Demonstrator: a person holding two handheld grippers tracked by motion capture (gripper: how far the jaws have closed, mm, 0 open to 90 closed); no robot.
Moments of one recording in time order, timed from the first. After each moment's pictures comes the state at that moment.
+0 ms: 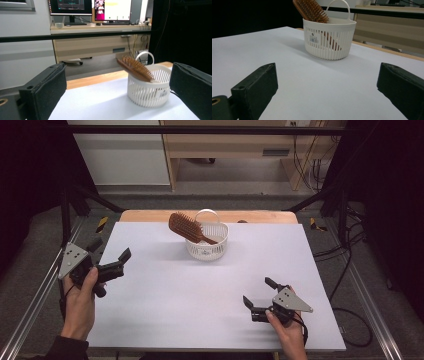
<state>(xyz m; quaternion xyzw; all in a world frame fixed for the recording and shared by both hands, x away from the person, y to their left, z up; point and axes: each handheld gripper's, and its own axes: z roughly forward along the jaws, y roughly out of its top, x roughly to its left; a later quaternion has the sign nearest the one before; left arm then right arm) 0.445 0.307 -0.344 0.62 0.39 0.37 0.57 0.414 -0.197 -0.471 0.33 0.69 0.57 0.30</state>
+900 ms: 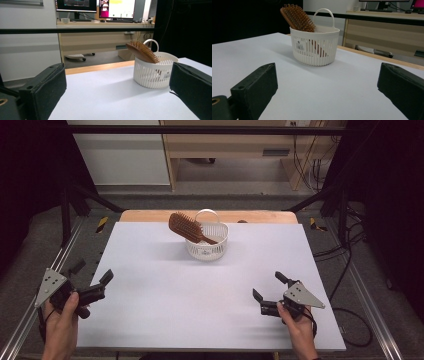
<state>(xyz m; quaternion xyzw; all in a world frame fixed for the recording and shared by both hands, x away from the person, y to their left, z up) 0.406 0.348 -0.385 0.61 0.41 0.37 0.57 0.421 -0.221 -0.458 0.34 0.67 0.58 0.32</state>
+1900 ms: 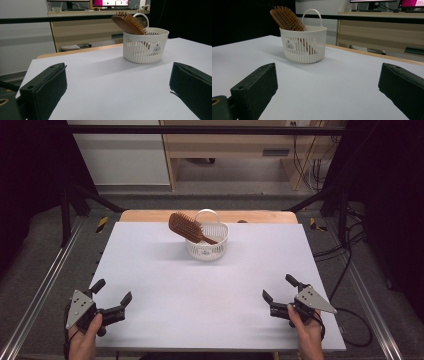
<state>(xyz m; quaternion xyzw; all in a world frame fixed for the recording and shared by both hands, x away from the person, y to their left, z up) 0.385 0.314 -0.445 0.64 0.40 0.36 0.56 0.414 -0.246 -0.466 0.36 0.65 0.58 0.33</state>
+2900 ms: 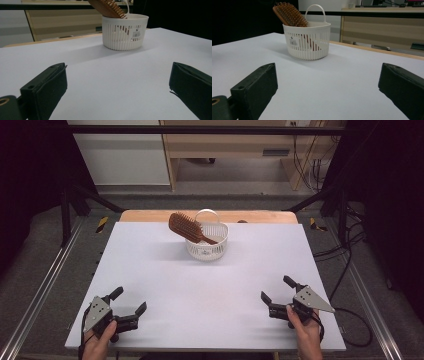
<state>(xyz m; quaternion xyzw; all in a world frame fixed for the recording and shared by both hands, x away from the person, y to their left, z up) 0.384 0.290 -0.472 0.67 0.37 0.31 0.57 0.415 -0.244 -0.470 0.36 0.66 0.58 0.31</state>
